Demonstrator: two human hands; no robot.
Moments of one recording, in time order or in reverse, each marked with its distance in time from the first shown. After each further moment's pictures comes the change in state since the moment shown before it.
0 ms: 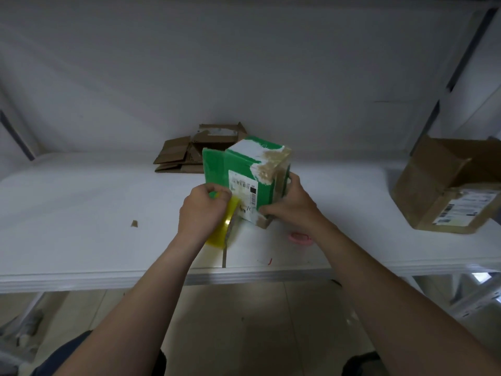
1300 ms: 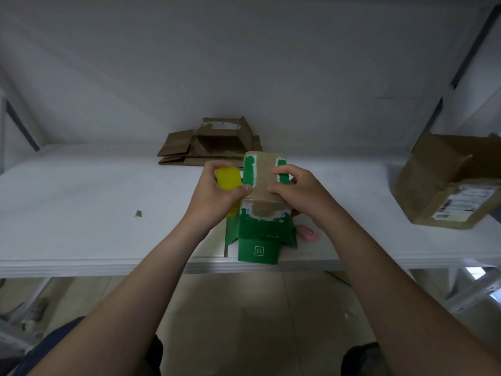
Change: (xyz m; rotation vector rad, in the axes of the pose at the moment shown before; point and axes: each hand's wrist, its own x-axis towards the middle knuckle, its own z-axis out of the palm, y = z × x) left_hand -0.018 0.013 -0.006 -0.314 -0.153 0.103; right_hand -0.041 -0.049 -0.028 0.105 -0.068 0.014
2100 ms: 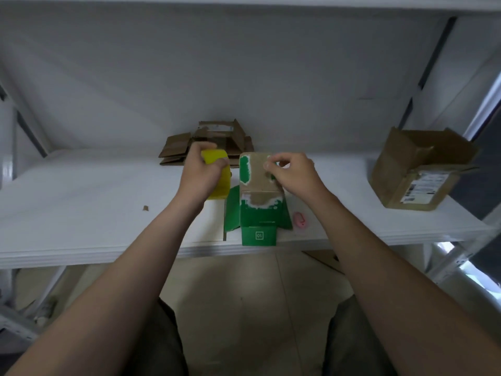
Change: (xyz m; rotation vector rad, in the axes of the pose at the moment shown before) left_hand -0.022 0.049 -0.020 -0.065 0.107 -0.020; right_hand -0.027 -0.025 -0.014 -0.207 0.177 -0.125
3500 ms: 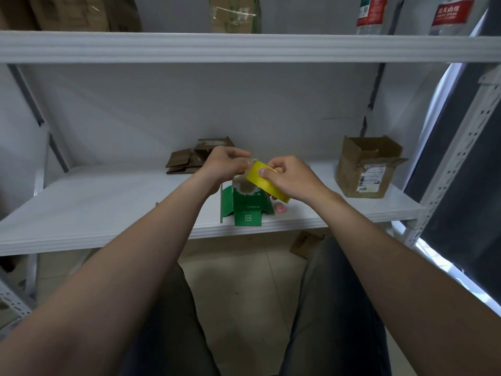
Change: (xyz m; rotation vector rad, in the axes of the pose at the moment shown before) left_hand -0.106 0.067 -0.001 0.176 -0.303 0.103; right_hand -0.153 -0.050 -0.068 -0.107 -0.011 -0.170
